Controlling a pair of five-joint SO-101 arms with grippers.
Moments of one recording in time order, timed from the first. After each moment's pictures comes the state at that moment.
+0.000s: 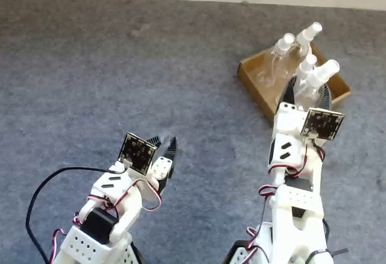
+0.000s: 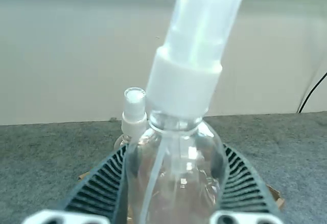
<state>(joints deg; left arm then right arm) 22.8 -103.7 95.9 39.0 6.3 6.3 -45.0 80.8 -31.3 3.7</state>
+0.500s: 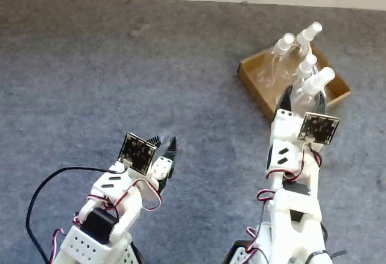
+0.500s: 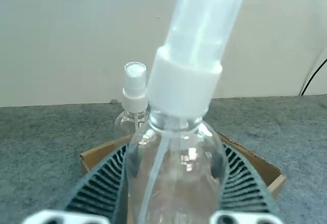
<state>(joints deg) 22.8 -103.7 95.9 39.0 6.3 6.2 -45.0 84.6 -31.6 3.7</state>
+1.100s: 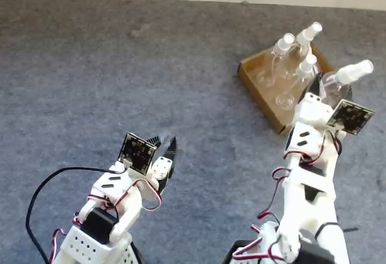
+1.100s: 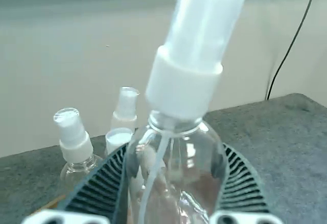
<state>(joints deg) 22.8 -103.7 95.9 39.0 6.3 13.9 -26.5 71.8 -41.5 -2.2</state>
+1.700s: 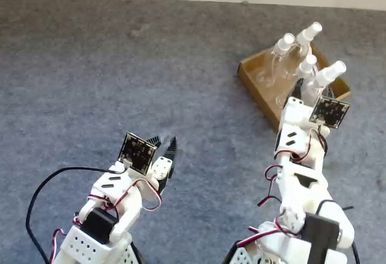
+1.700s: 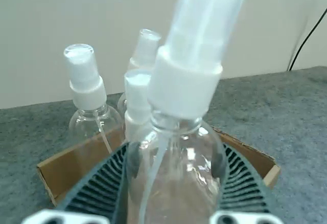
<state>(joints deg) 22.8 -103.7 95.9 39.0 6.3 10.4 -13.2 71.0 -48.0 0.1</state>
